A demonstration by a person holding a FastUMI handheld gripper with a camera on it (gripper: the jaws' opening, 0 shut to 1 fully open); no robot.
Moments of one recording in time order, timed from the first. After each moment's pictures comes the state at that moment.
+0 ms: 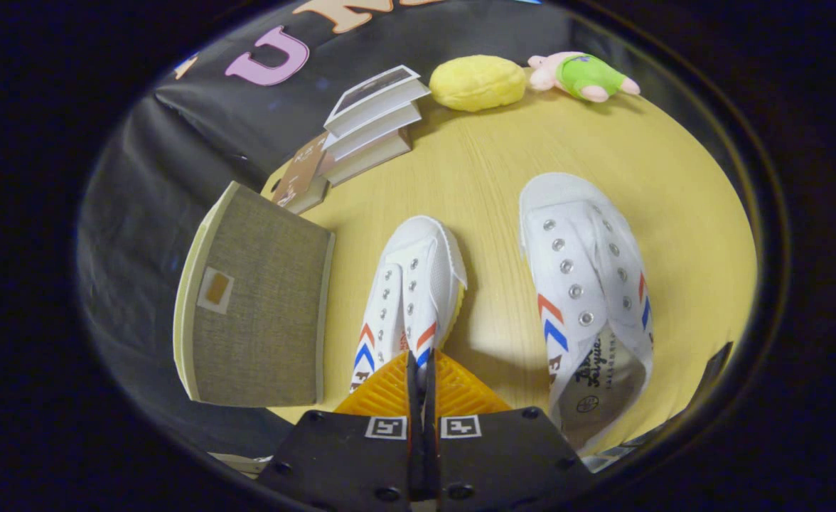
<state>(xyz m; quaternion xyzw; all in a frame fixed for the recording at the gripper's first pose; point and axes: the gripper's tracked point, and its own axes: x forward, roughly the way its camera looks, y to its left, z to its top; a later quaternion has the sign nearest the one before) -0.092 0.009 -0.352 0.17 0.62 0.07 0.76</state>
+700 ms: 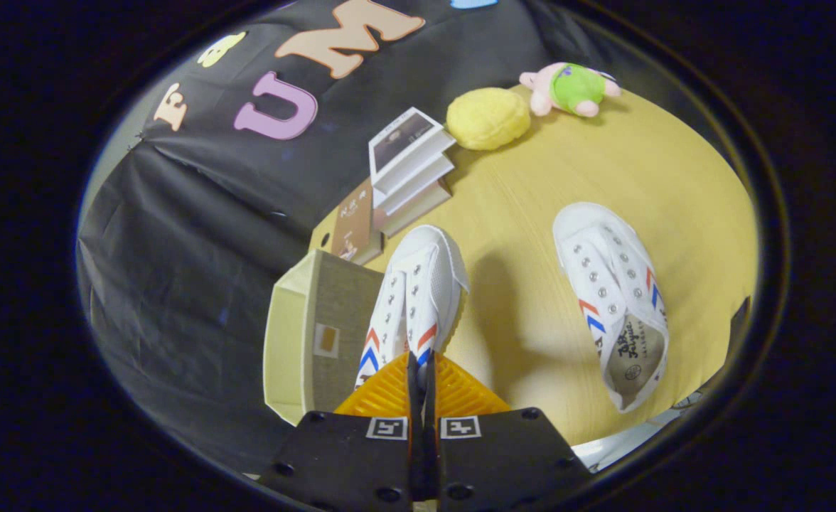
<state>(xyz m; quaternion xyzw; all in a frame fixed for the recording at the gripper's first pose) -0.055 0.051 -0.255 0.29 0.54 0.07 0.78</state>
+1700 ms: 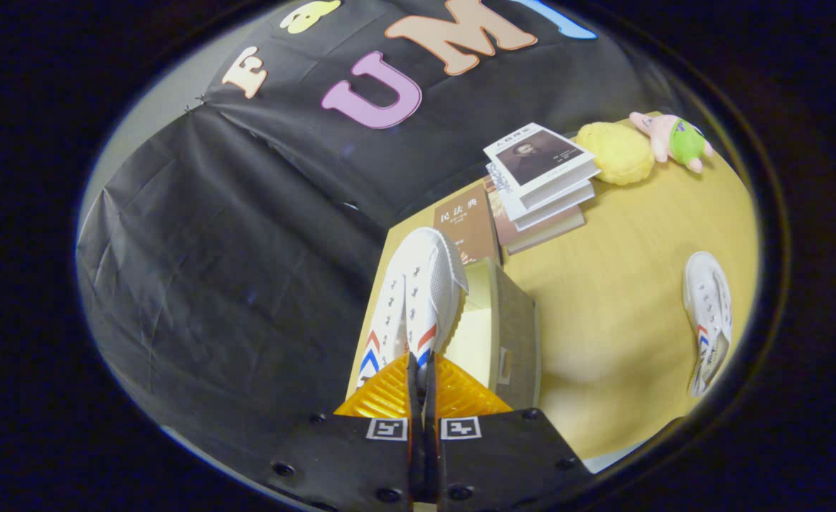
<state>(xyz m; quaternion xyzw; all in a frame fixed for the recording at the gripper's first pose) -0.026 0.222 -0.201 0.27 0.51 0.17 0.80</state>
